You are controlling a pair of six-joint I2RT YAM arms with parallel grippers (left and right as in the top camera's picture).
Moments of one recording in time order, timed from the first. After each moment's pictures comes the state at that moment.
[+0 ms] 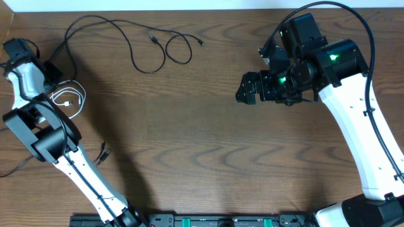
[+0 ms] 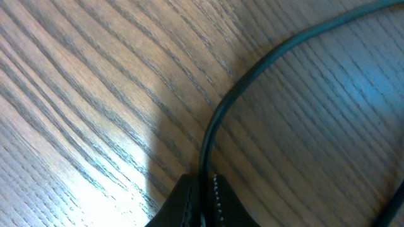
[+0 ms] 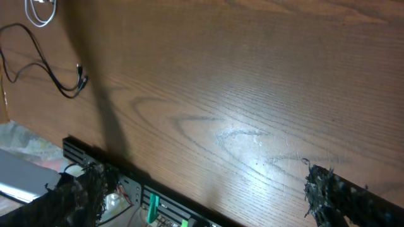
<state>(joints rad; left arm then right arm) 0.59 2.48 2.05 -0.69 -0.04 -0.25 0.36 1.64 1.79 -1.40 -0.40 0.29</state>
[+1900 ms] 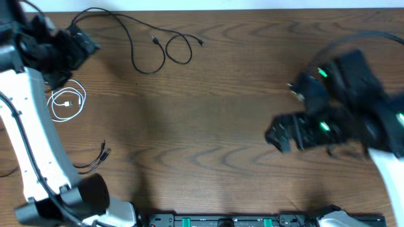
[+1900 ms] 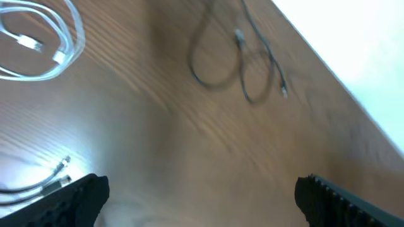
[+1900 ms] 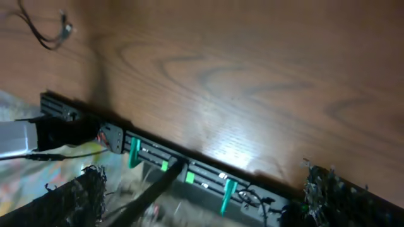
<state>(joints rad) 0.33 1.70 2.07 -1.44 0.31 -0.39 0.36 1.33 1.77 -1.69 -0.32 0.21</state>
